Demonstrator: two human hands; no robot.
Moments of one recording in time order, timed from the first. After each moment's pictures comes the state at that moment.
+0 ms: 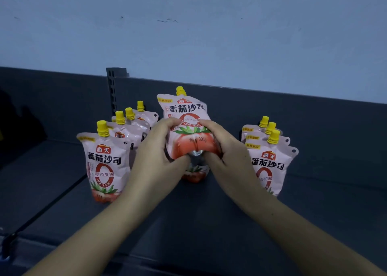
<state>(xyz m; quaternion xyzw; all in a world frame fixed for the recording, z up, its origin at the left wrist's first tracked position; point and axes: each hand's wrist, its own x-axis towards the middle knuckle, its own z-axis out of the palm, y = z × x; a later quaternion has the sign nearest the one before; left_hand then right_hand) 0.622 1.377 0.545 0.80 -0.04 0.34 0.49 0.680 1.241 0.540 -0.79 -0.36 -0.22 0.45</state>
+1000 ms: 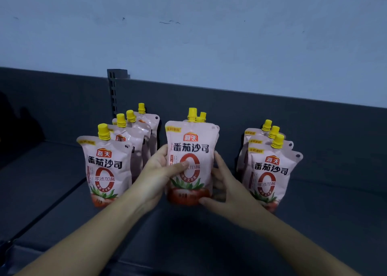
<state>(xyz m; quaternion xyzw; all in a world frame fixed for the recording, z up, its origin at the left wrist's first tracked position) 0.663 1.399 0.506 0.59 -0.03 0.10 0.80 0.690 1.218 0.492 -0.78 -0.39 0.09 0.49</state>
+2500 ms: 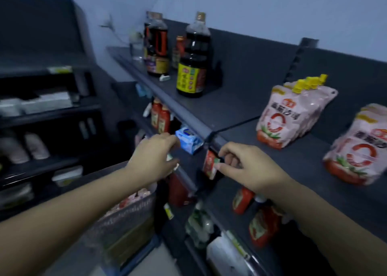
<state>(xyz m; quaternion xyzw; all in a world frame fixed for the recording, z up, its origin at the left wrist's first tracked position) 0.359 1.529 0.450 0.93 0.30 0.21 0.08 0.536 1.386 0.483 -0.75 -0.63 0.06 0.20</state>
